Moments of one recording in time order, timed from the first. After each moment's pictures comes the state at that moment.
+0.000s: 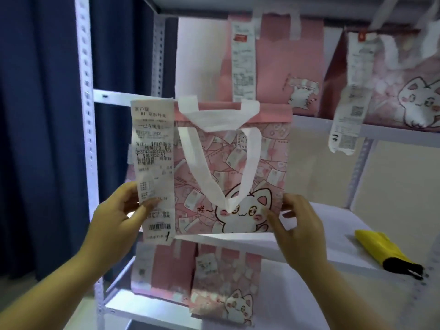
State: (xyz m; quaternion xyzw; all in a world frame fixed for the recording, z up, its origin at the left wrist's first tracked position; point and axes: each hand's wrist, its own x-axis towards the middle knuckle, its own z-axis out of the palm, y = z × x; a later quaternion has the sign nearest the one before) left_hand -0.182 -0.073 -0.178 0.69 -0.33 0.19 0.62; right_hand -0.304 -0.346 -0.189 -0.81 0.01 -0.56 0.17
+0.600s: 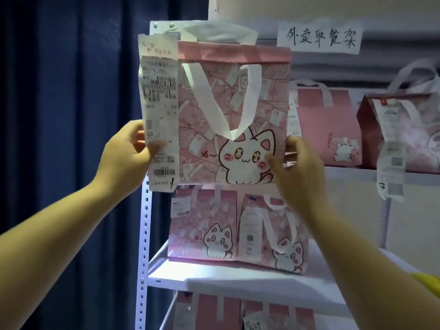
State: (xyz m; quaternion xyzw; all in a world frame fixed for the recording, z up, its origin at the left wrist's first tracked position) left_hand -0.079 0.053 -0.003 0.64 -0.39 0.34 0.56; right_hand -0.201 -0.199 -0.015 -0.75 0.01 -0.63 0.20
